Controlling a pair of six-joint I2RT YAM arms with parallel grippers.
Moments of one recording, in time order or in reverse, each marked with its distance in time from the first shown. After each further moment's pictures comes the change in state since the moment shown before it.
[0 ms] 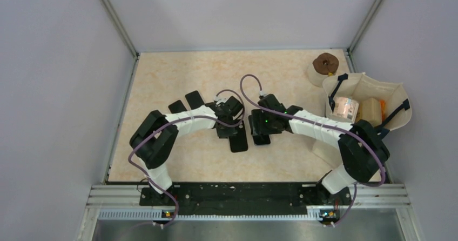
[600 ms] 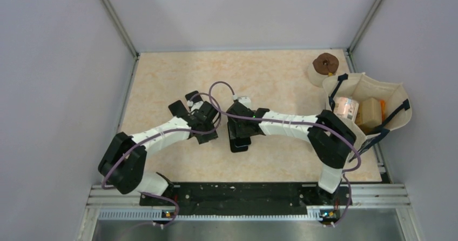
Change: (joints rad) left arm 0.111 -0.337 -0.271 0.012 -0.024 -0.053; right arm 0.261 0.249 0.238 -0.020 0.210 0.114
